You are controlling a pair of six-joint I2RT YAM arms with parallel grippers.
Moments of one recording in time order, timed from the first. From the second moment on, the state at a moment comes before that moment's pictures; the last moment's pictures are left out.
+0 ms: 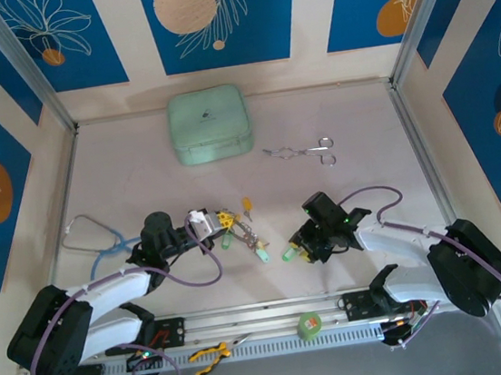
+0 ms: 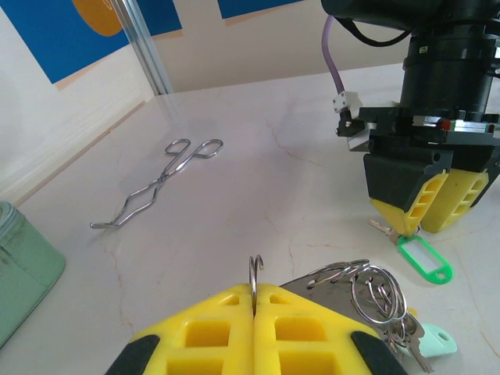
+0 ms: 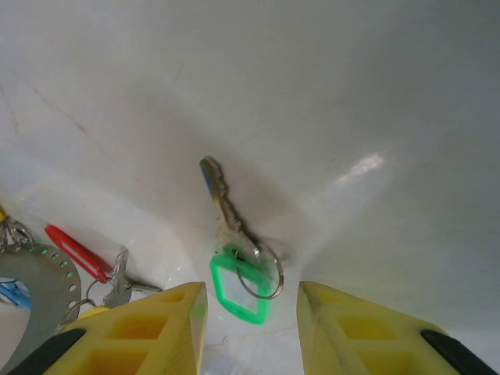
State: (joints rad) left arm -0.56 1.15 0.26 0.70 0.61 0.38; right arm 0.64 1.21 0.45 -0.37 -0.30 1.53
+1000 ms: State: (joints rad) left arm -0.56 1.15 0.26 0.69 0.61 0.38; right arm 0.61 1.21 0.44 -0.35 -0.30 1.53
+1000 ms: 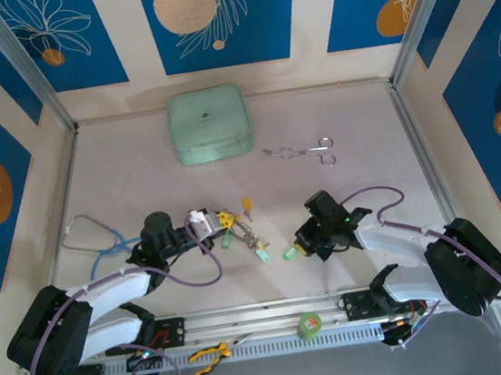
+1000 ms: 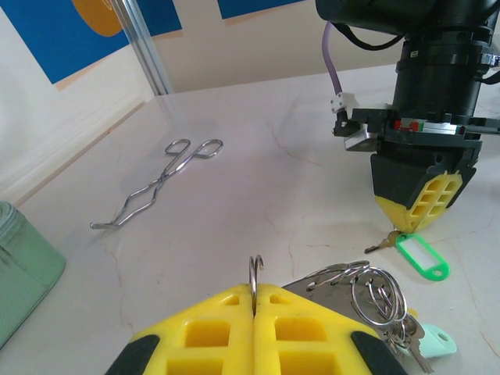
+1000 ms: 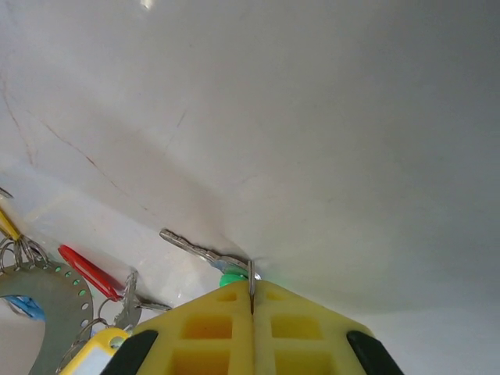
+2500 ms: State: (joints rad) left arm -0.56 1.09 0.27 0.58 0.65 0.26; right arm 0.74 1.38 1.04 -0.55 -0.60 -0.18
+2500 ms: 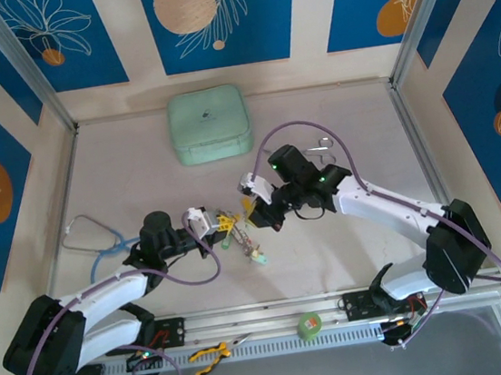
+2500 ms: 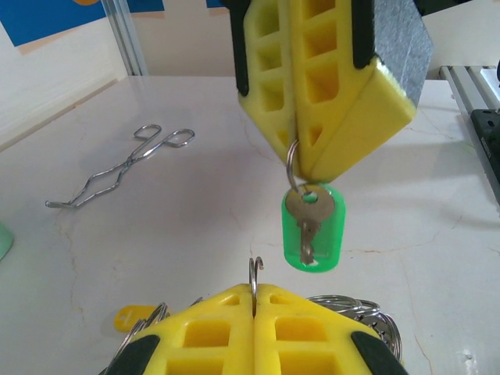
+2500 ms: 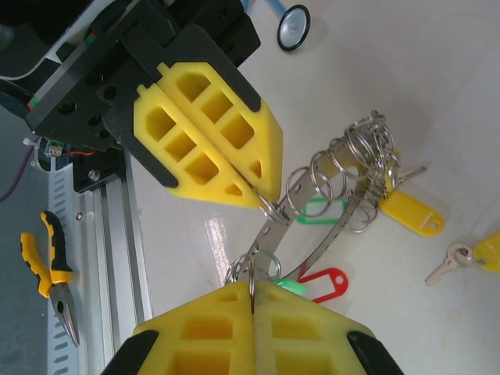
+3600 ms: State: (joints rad) left arm -0.56 1.09 0.28 0.58 0.65 0.26; right arm 0.77 1.49 1.11 -0.56 -0.55 -0.16
